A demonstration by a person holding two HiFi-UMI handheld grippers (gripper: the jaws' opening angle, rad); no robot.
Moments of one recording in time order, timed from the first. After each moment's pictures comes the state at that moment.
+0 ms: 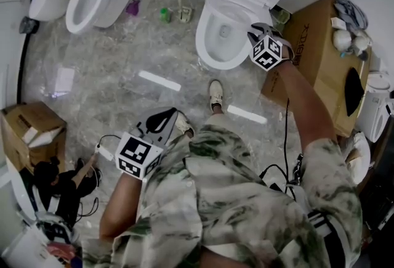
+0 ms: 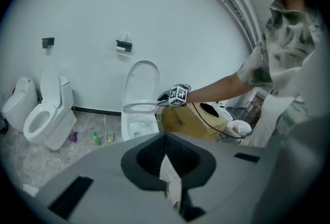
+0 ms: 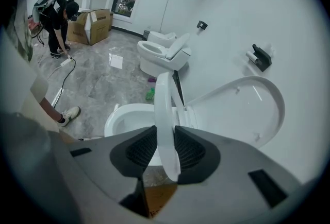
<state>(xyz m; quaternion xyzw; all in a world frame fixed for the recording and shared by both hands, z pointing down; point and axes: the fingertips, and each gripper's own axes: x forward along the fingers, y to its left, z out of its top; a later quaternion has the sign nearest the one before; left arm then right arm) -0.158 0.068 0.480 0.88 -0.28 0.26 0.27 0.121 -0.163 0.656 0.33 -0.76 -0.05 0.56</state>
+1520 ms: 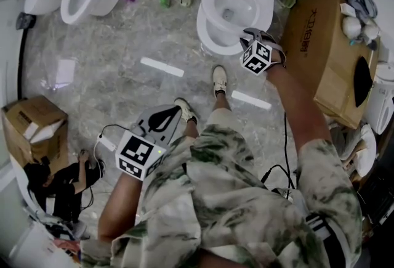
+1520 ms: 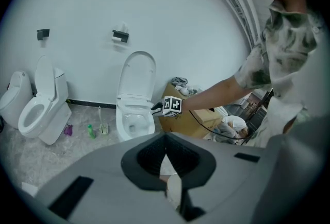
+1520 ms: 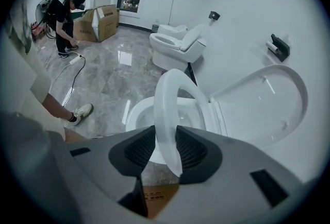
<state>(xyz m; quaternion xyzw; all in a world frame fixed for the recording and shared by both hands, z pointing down) -0.148 0.089 0.510 0.88 -0.25 0.28 0.29 0.085 -0.091 0.756 0.28 -0.76 -0.01 0.58</state>
